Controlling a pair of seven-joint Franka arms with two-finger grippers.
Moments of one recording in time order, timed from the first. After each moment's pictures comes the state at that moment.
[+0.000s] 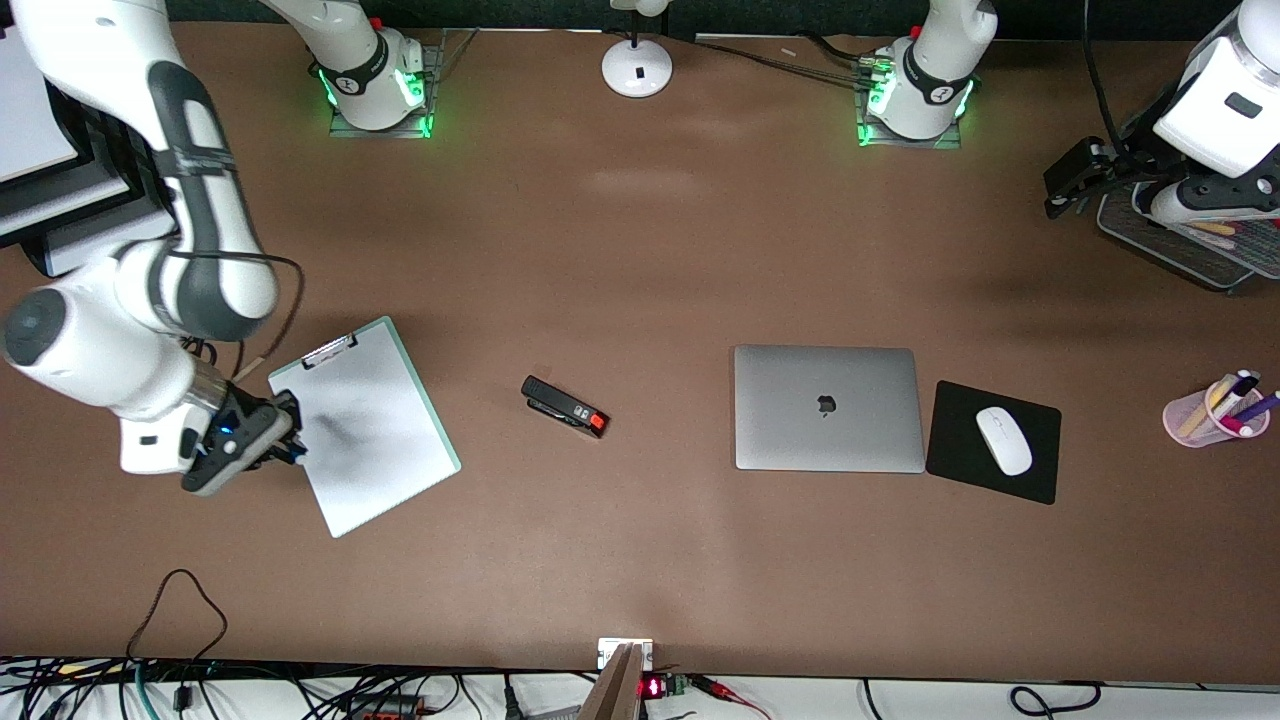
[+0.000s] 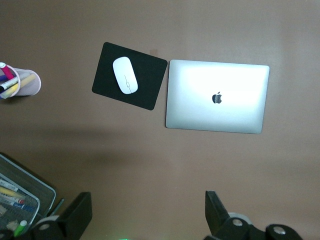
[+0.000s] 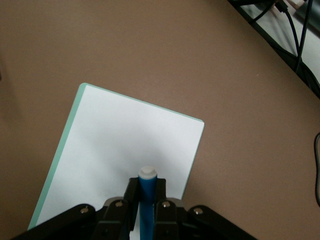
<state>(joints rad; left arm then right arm) 0.01 -0.06 -0.13 -1.59 0.02 1.50 -0.19 0.10 0.49 -0.11 -1.63 0.28 2.26 -1.02</state>
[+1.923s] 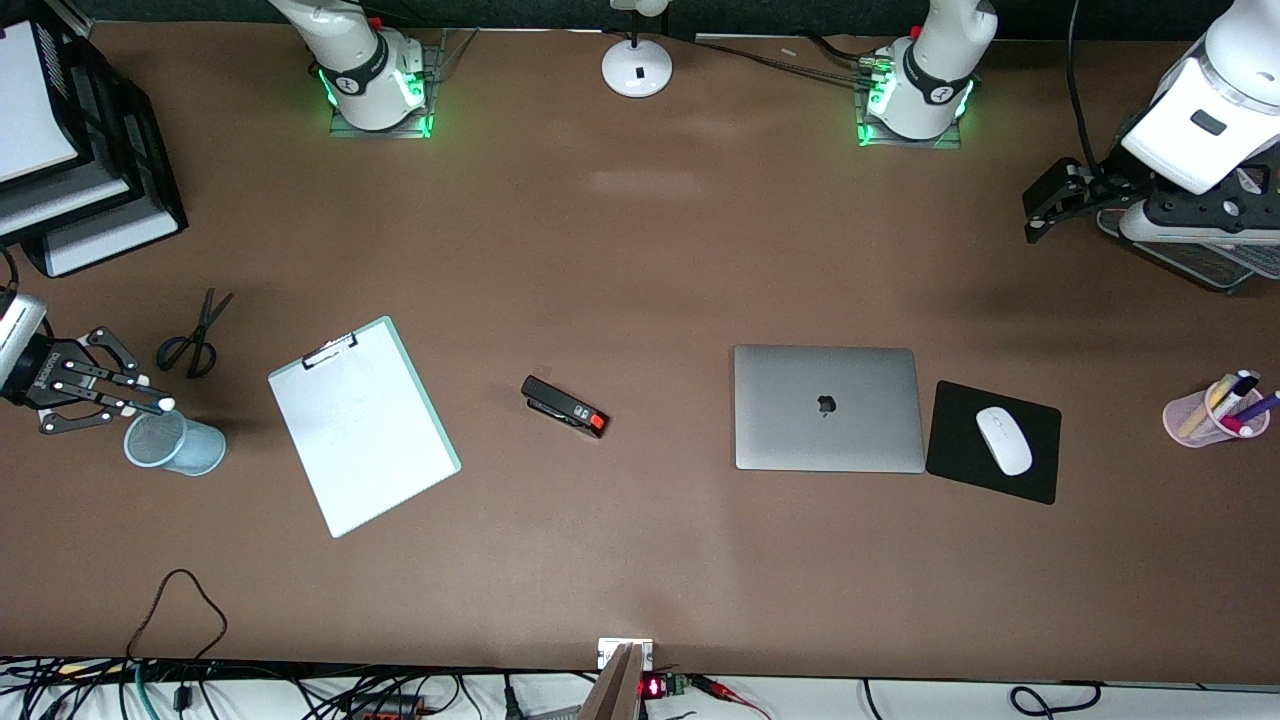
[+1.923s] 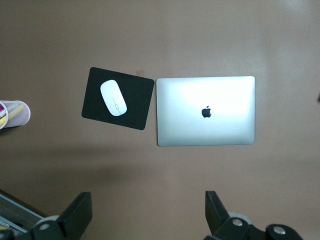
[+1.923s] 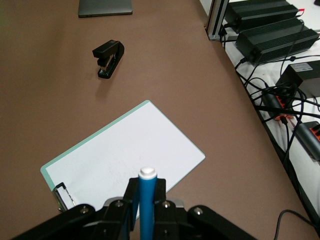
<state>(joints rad) -0.01 -0.04 -0.14 -1.60 0.02 1.60 -0.13 -0.26 0.47 -0.11 -1.51 0.76 1.79 -2.01</state>
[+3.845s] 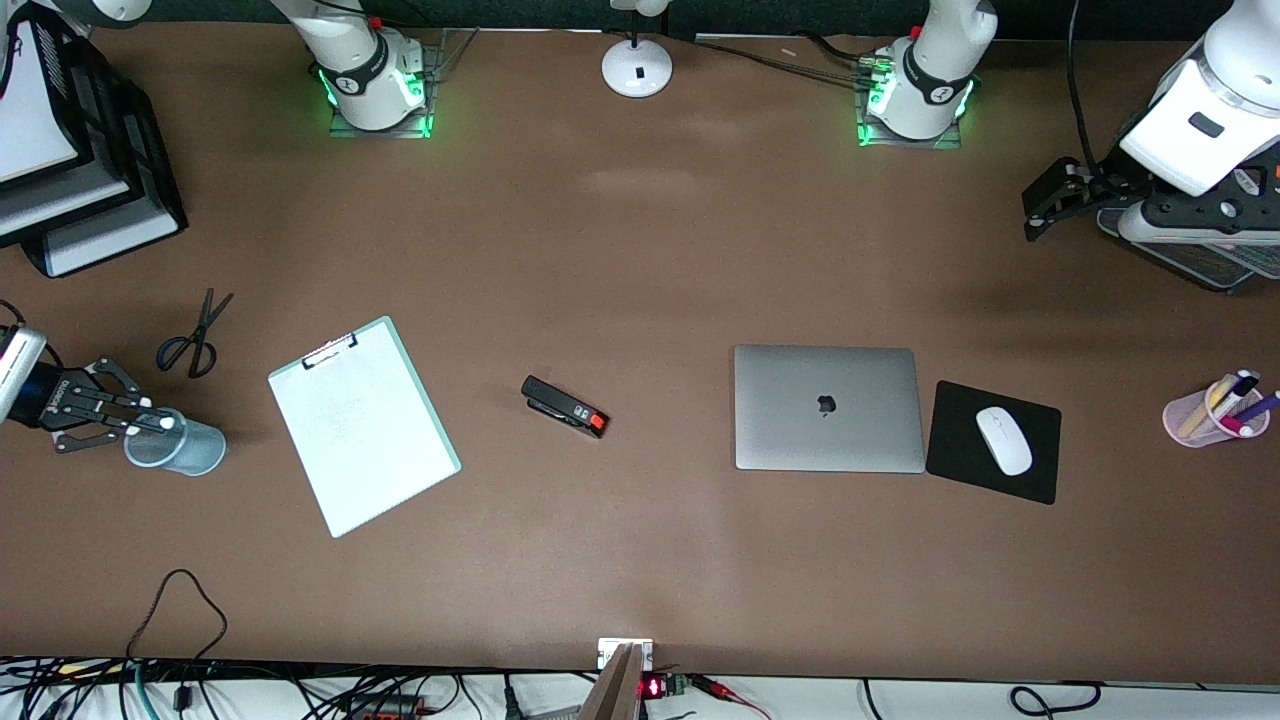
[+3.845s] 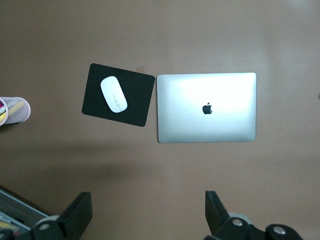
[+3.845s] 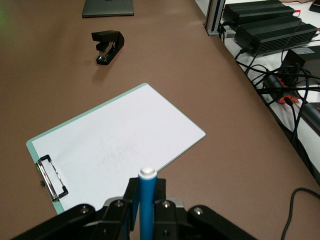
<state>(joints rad) -0.01 -0.04 -0.14 -1.60 0.02 1.59 -0.13 -0.38 0.71 -0.11 -1.36 0.85 1.70 -2.17</state>
